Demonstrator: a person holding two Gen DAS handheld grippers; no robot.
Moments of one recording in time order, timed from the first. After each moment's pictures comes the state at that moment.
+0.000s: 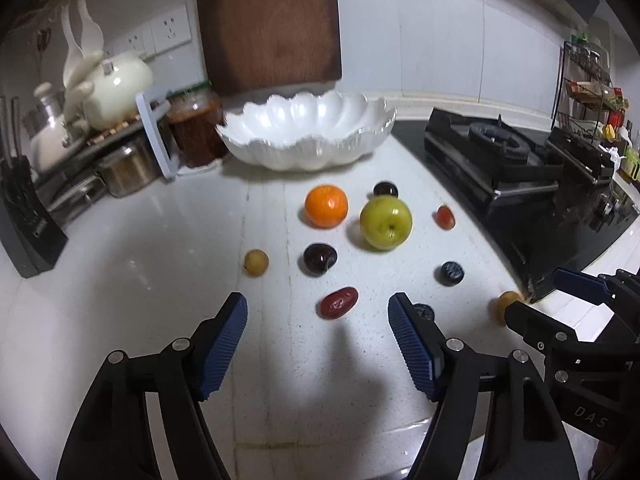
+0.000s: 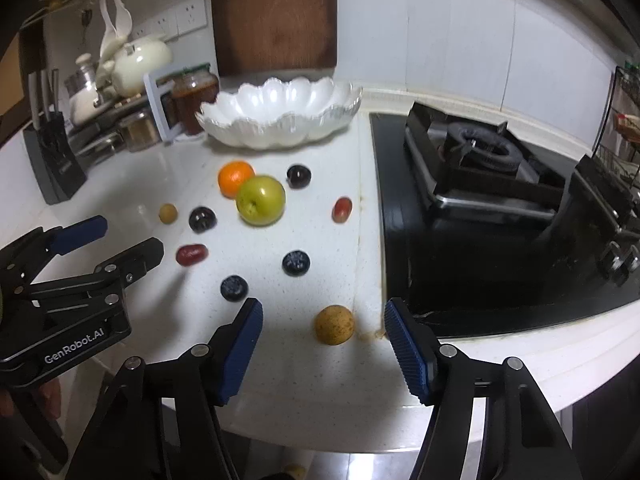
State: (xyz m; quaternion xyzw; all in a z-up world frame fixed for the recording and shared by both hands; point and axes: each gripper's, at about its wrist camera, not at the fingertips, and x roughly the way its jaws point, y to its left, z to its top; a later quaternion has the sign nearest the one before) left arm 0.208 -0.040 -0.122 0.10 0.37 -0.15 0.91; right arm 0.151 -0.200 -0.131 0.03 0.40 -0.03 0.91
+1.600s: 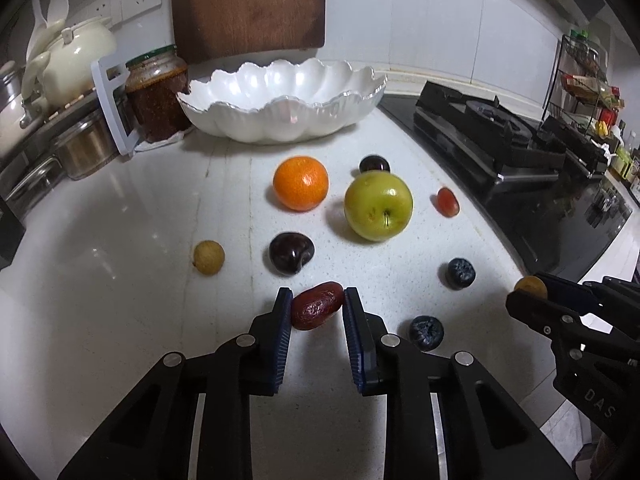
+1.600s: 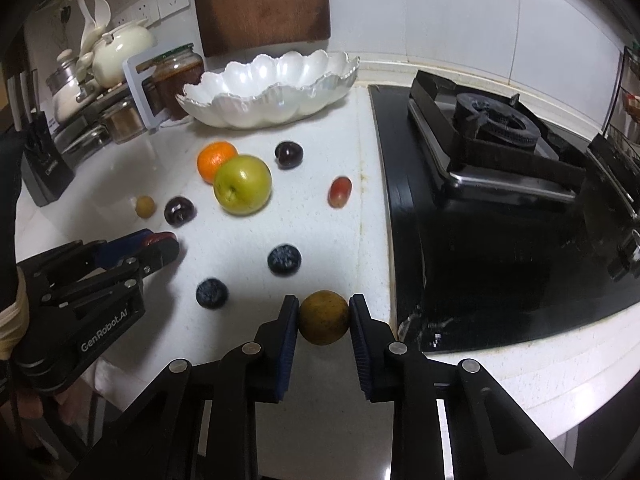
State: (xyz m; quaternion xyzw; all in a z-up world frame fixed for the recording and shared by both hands) left arm 0.242 -0.053 -0.150 0.08 0.40 -0.19 0.89; right arm 0.179 -0.208 -0.148 0.05 0.43 -0.03 0.90
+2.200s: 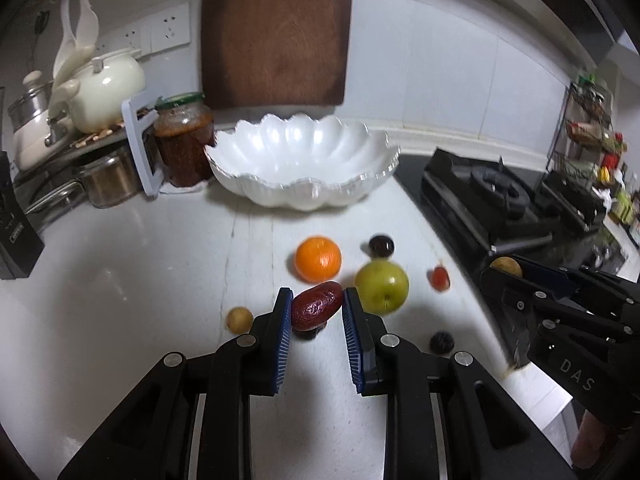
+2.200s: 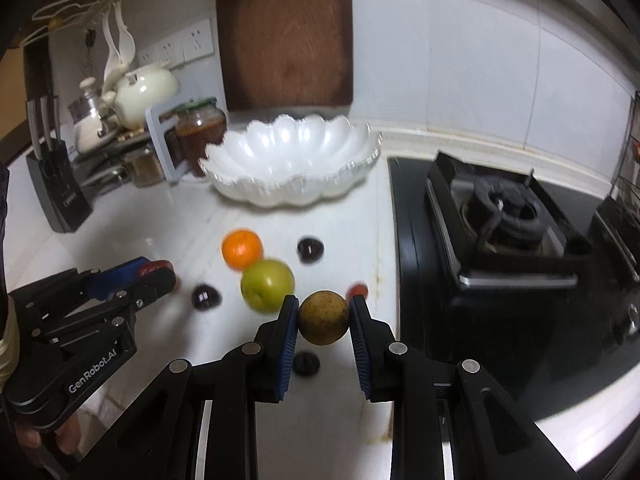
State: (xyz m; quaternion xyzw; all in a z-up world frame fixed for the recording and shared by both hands) left arm 0.249 -0.044 -0.095 0.04 0.35 -0.17 0.92; right arm 0.211 -0.206 -0.093 0.03 0.35 0.00 0.93
